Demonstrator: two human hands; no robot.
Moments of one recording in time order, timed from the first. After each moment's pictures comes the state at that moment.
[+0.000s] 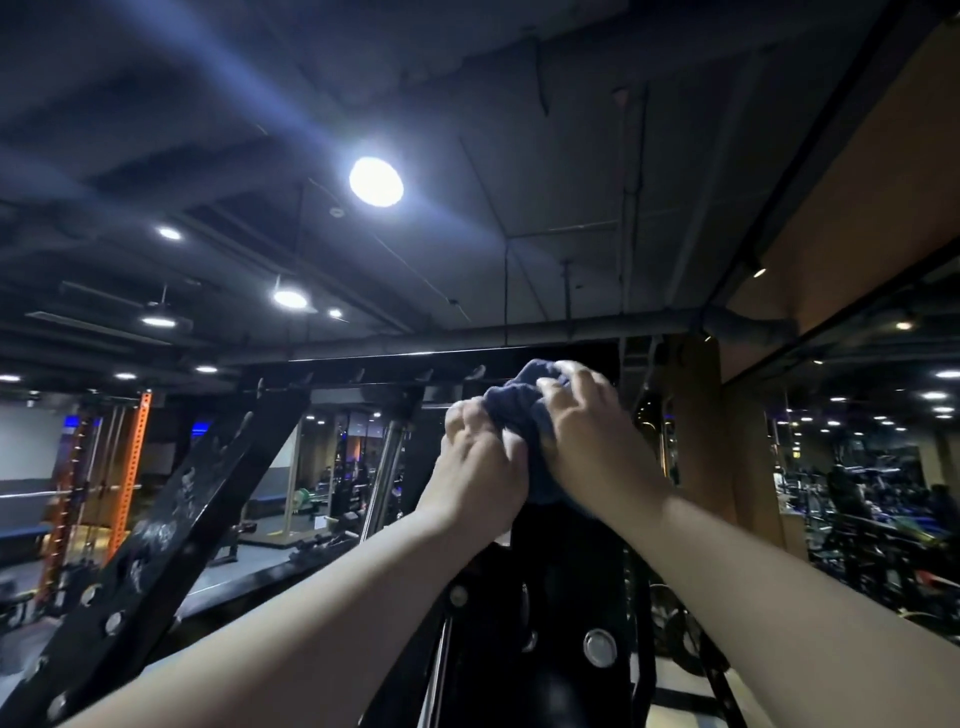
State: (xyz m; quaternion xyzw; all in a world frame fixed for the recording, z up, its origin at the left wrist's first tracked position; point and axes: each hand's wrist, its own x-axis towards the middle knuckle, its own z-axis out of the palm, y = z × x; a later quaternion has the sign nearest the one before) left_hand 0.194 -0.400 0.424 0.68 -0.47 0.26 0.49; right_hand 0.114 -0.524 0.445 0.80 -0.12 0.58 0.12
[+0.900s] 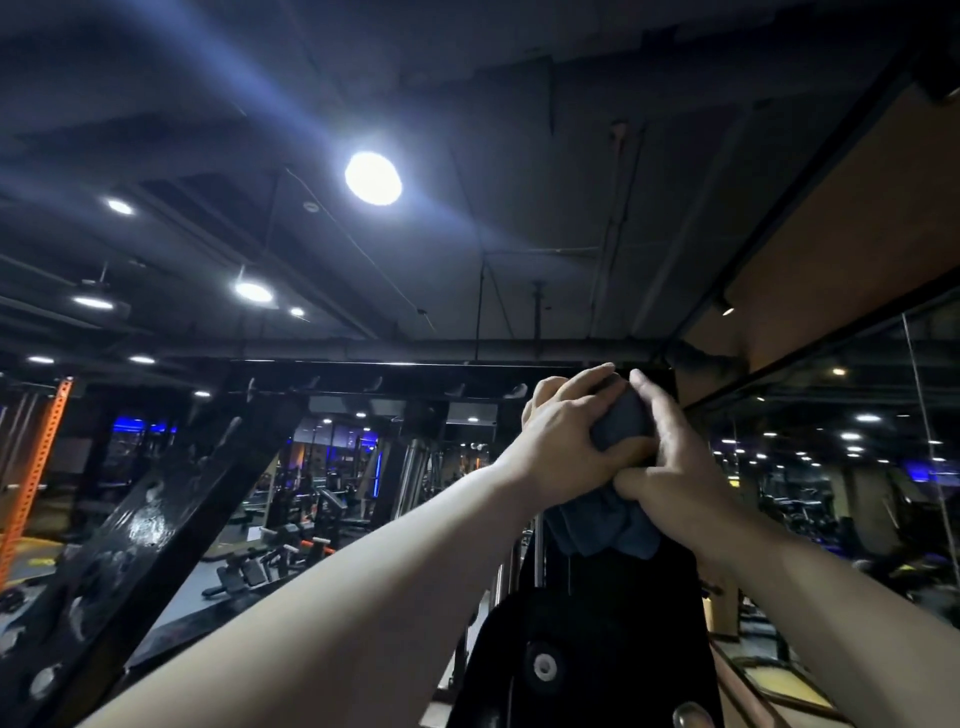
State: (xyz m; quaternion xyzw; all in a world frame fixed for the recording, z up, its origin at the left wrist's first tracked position) left_hand 0.237 -0.454 0.481 0.54 -0.64 0.33 0.43; right_hand 0.107 -0.525 0.454 0.79 -0.08 0.54 -0.28
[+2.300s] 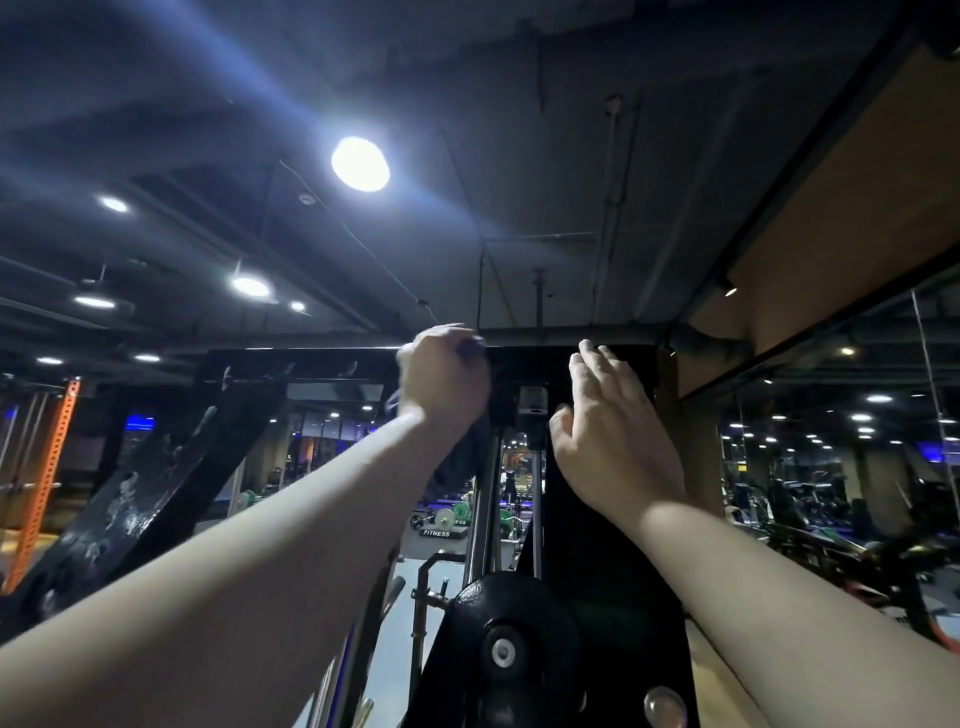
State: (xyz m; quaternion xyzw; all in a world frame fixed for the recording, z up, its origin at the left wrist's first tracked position) left_hand 0.288 -0.419 0.510 0.56 -0.45 0.40 0.57; right_hand 0.140 -0.515 0.462 0.80 -0.21 0.55 0.14
